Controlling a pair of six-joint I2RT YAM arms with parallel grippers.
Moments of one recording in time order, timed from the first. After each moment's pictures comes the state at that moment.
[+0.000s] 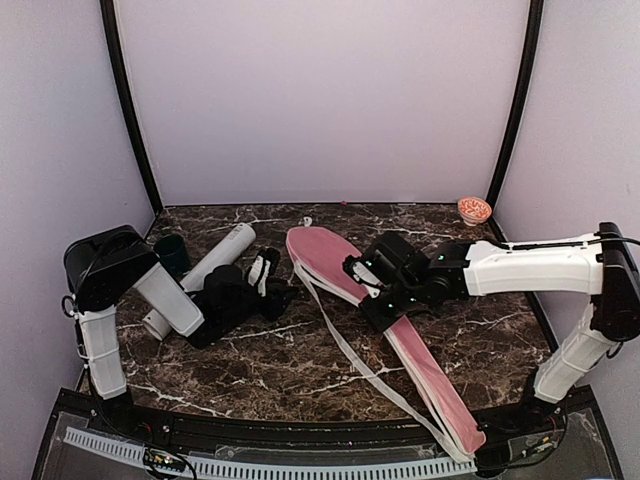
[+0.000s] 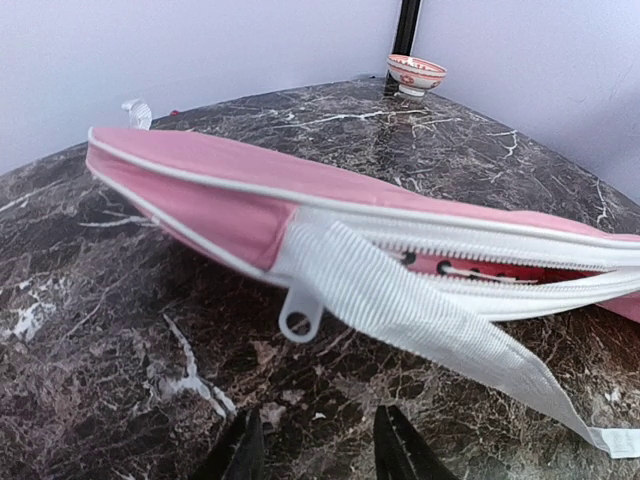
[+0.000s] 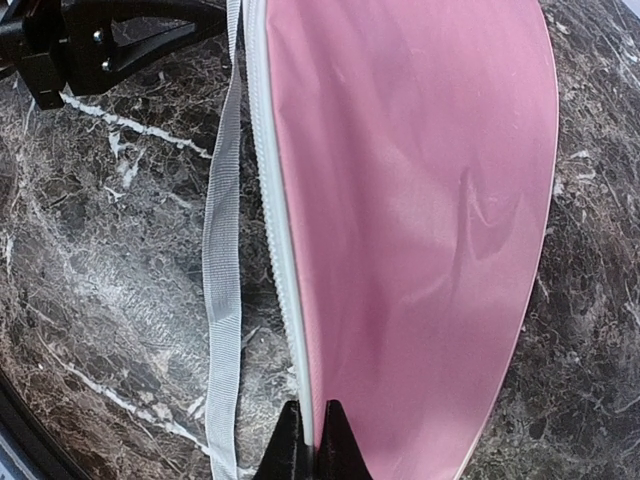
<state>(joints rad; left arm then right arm) -0.72 1.95 0.62 1.04 0.06 -0.12 1.02 1.57 1.10 -0.56 0.16 0.24</state>
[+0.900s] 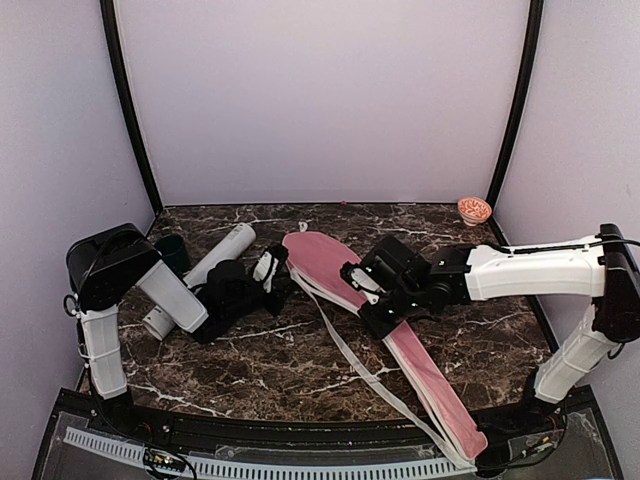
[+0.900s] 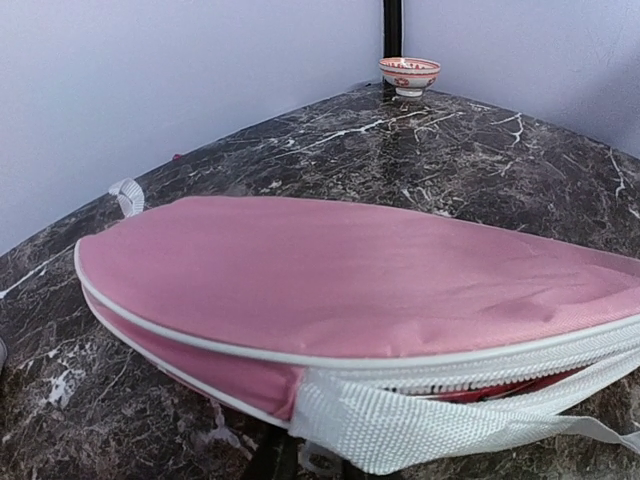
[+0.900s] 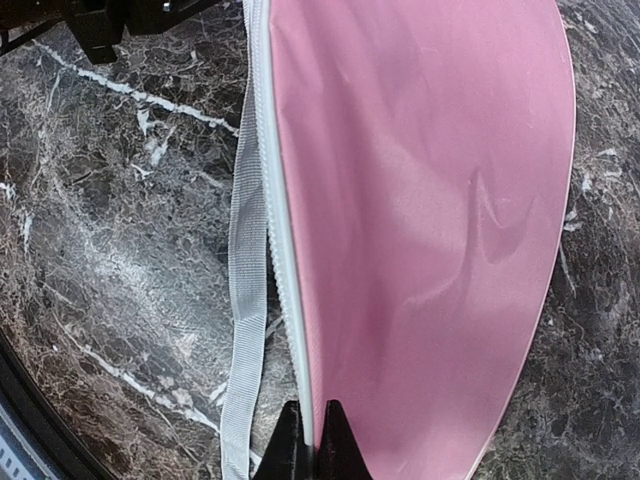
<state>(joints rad) -0.72 1.96 0.67 1.06 0.05 0.06 1.04 1.56 1.08 -0.56 0.12 0.25</state>
